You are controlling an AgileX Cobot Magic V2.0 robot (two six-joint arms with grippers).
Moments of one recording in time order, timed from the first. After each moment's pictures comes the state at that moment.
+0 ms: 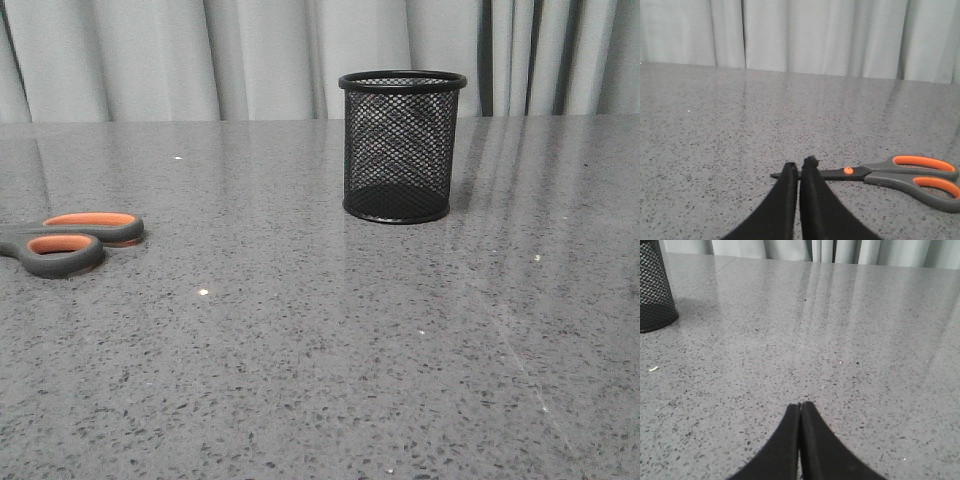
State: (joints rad) left arm -0.04 0.00 0.00 0.02 0.12 -0.11; right arm 0.02 -0.01 0.02 -0.01 0.24 -0.06
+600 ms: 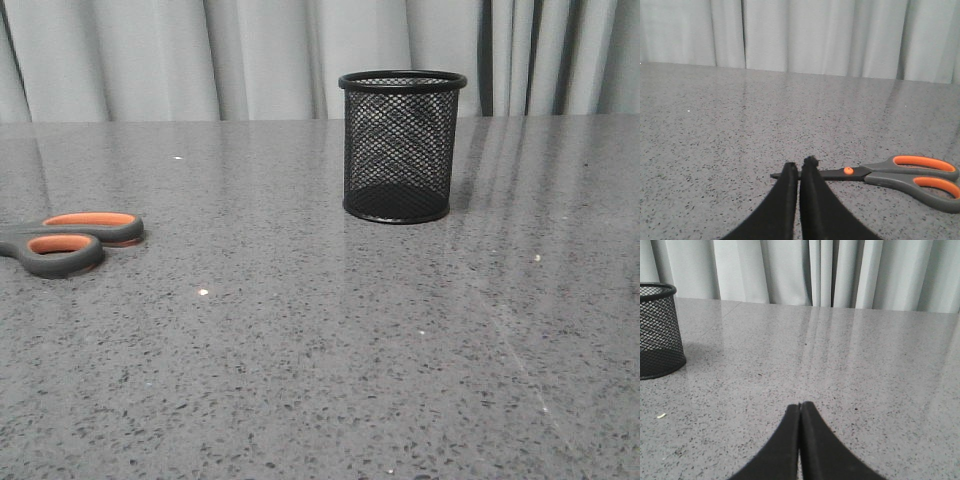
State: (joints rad) left arm -0.04 0.00 0.00 0.02 0.12 -0.11; right arm 0.02 -0.01 0.02 -0.01 0.10 -0.06
